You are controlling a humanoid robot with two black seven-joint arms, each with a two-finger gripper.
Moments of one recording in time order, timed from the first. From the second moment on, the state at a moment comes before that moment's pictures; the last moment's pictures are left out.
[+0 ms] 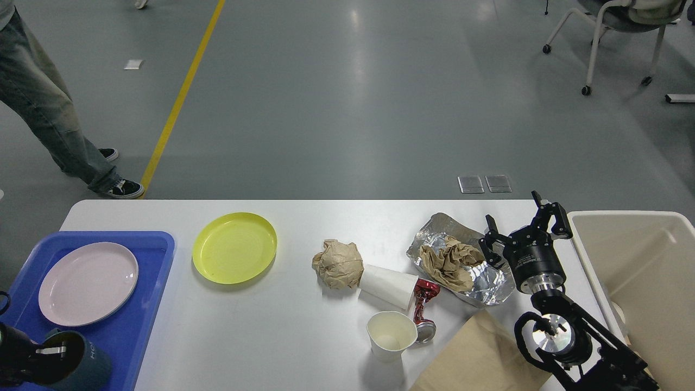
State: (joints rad) left arm -1.21 0.90 0.98 -1.11 0.56 -0.42 -0.09; right arm 0.23 -0.18 1.08 0.97 -0.24 0.14 0.44
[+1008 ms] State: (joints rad) left arm -1.20 0.90 0.99 -1.10 0.41 -0.39 -0.08; right arm 0.23 -0.18 1.08 0.97 -0.24 0.14 0.44
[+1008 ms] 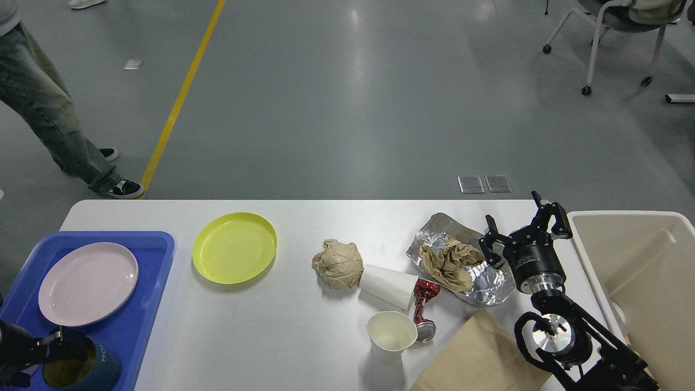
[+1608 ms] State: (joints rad) left arm -1.71 0.85 1.39 -1.24 0.31 -0.68 -0.07; right arm 0.23 -0.18 1.08 0.97 -0.24 0.14 0.44
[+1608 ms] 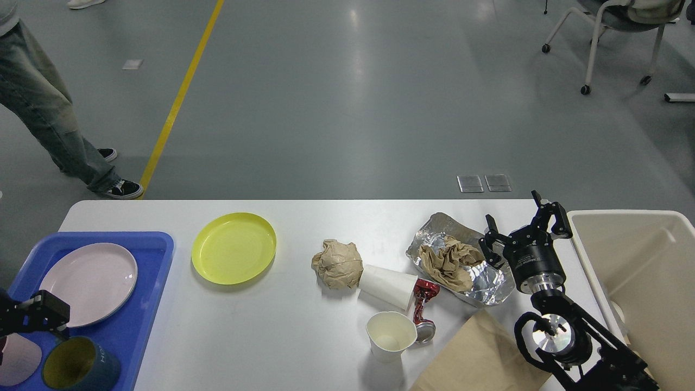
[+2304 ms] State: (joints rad) left arm -2.57 0.26 1.67 -1.49 -0.15 -0.81 -0.04; right arm 0.23 -0.18 1.08 0.97 -0.24 0.14 0.44
